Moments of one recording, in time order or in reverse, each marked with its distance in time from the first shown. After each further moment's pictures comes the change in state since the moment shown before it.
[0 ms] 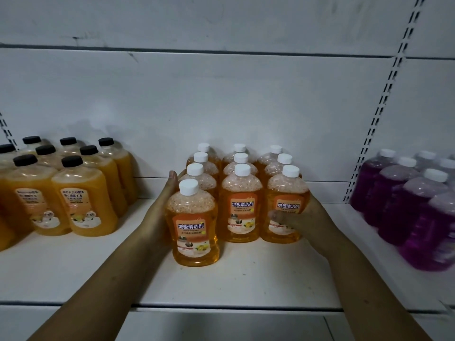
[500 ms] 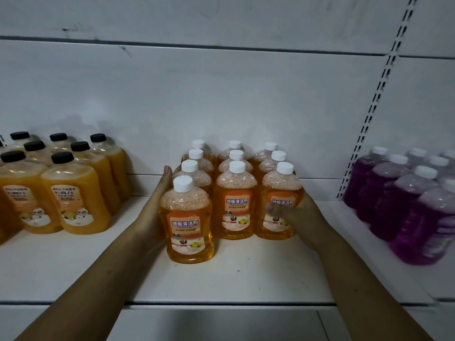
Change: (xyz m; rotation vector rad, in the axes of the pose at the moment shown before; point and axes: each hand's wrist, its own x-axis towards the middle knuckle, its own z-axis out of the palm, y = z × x) left_hand 0.025 -0.018 -0.020 0.029 0.063 0.030; right_hand 0.005 0.004 0.001 0.065 0.026 0.023
